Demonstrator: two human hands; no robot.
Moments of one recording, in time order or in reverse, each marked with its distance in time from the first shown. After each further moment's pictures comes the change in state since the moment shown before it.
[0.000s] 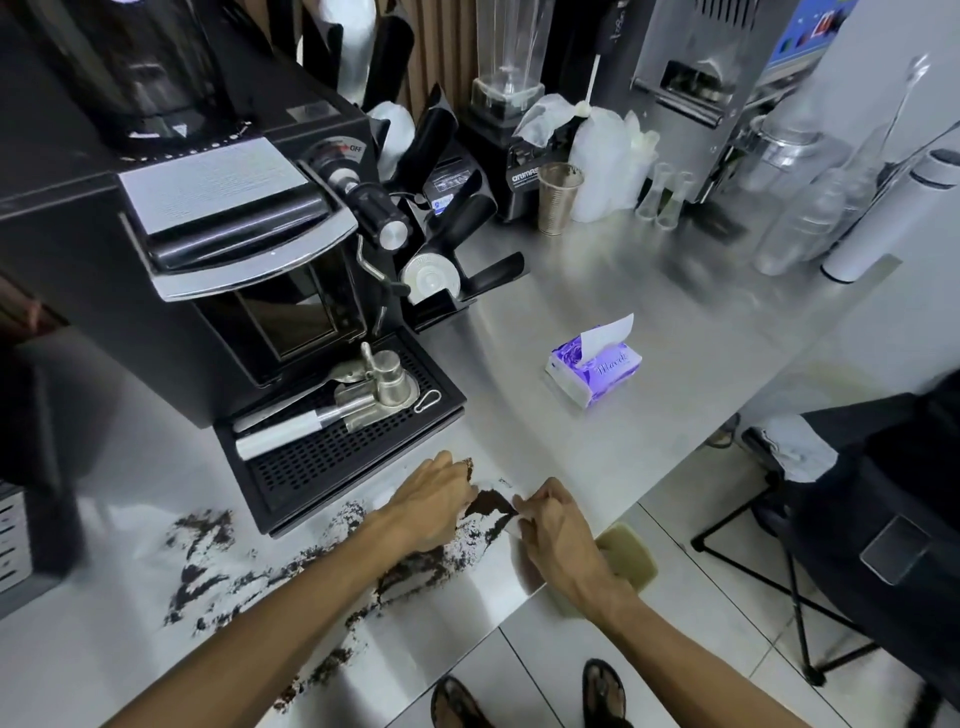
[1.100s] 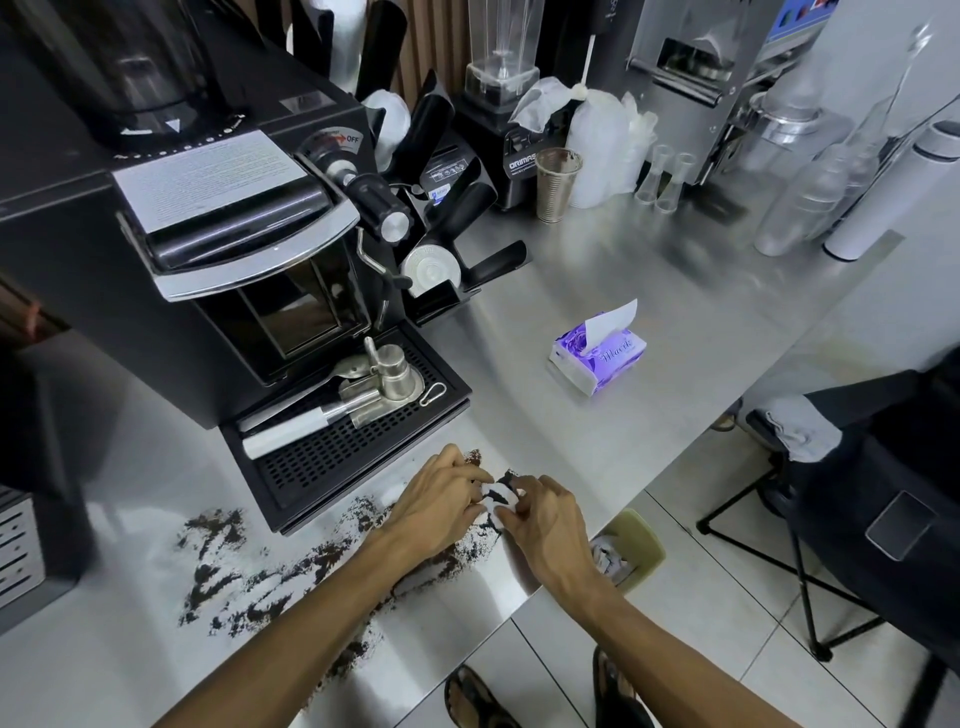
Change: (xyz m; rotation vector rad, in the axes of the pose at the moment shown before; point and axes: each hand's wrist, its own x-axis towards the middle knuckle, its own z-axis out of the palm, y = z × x) left_hand -0.004 -0.007 0.022 -0.166 0.223 -0.015; right_hand -0.001 -0.036 0.006 0.156 0.157 0.200
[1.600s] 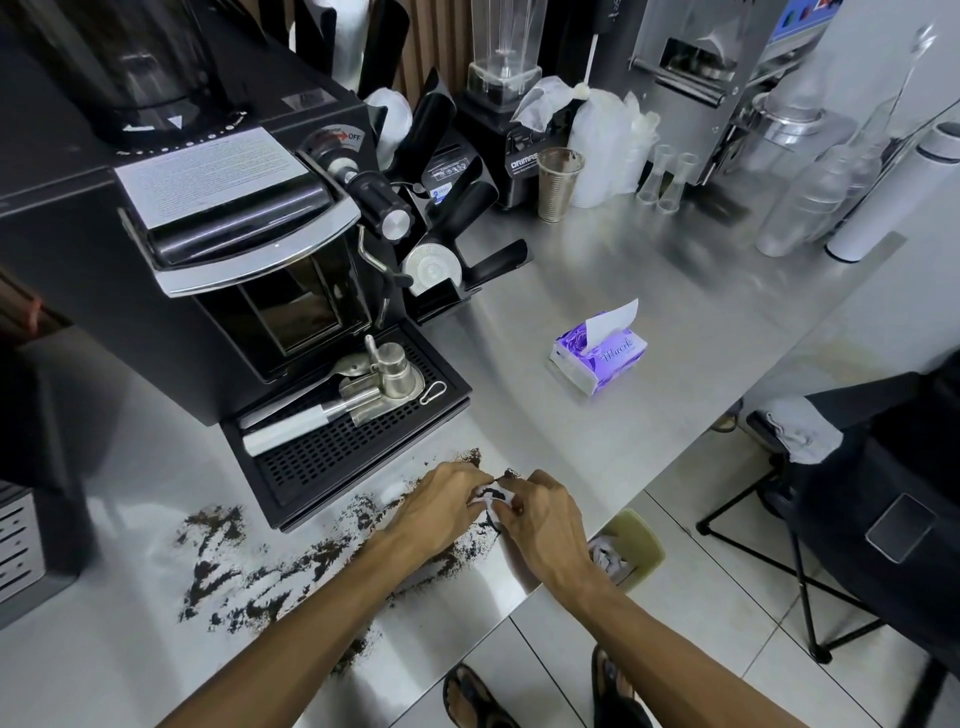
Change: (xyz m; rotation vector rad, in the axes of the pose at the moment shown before) left_hand 0.001 0.011 0.000 -0.214 -0.023 -0.107; right_hand 0.003 -0.007 -0.005 -0.086 -0.037 -0.070
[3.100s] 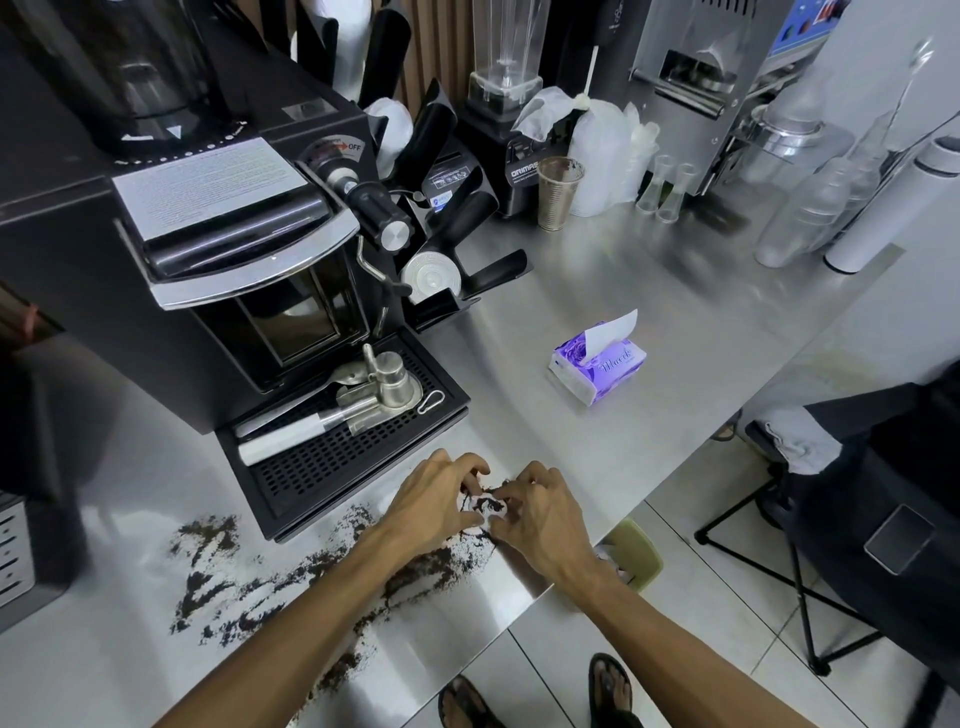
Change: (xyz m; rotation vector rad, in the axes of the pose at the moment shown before) left_hand 0.007 -0.005 -0.014 -0.023 -0.018 -0.098; right_hand 0.015 0.004 -0.008 -0.095 -0.067 -0.068
